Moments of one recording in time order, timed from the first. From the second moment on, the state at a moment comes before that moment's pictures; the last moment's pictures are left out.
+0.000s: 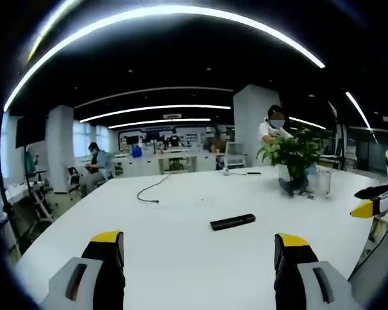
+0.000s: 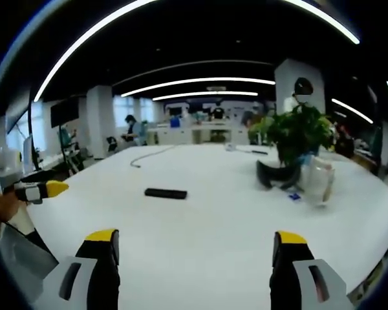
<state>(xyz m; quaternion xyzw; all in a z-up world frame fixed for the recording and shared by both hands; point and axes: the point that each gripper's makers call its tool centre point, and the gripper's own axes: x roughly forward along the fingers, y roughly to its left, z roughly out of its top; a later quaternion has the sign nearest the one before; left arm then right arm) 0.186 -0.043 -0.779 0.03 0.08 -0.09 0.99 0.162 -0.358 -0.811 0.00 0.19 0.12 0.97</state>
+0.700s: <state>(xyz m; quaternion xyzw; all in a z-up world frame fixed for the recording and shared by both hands) 0.165 -0.028 -0.791 0.09 0.09 -0.05 0.99 0.163 -0.360 -0.821 0.00 0.22 0.12 0.97</state>
